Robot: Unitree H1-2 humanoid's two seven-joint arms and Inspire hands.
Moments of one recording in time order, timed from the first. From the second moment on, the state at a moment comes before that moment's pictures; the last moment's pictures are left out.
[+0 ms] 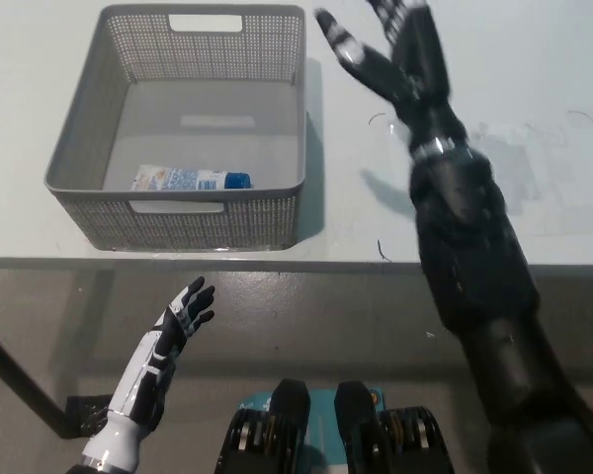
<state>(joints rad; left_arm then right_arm) -0.07 0.13 -0.02 0.18 -0.08 -0.40 -0.22 -0.82 0.04 -0.05 0.55 0.04 -0.31 -0.04</state>
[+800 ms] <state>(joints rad) 0.04 0.12 -0.01 0.19 -0.08 -0.41 -0.21 -0.02 -0.02 0.01 0.09 0.17 -0.23 0.09</state>
